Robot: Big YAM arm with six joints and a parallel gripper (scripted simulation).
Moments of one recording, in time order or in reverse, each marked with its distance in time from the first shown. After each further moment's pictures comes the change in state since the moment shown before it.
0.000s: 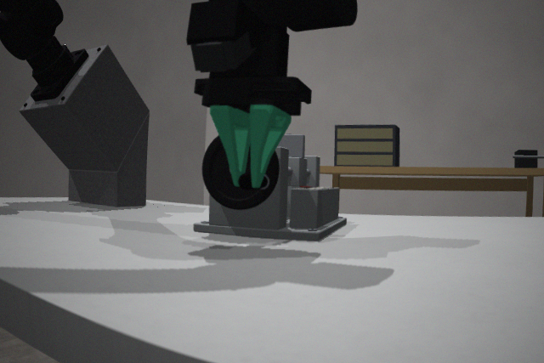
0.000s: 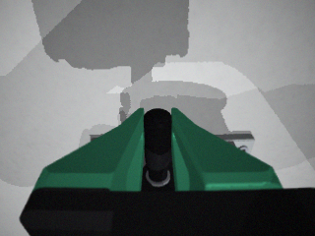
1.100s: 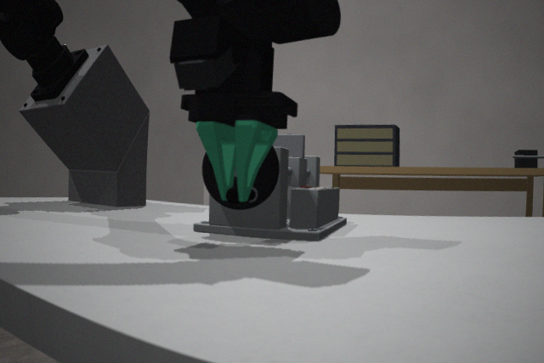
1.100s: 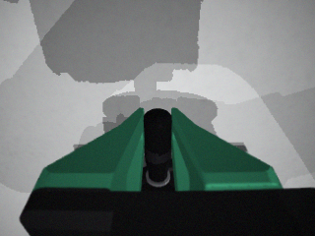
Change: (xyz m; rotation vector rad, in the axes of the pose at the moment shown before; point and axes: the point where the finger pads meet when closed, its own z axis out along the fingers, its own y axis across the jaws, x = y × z) arm 0.000 -0.012 0.015 -0.017 -0.002 0.001
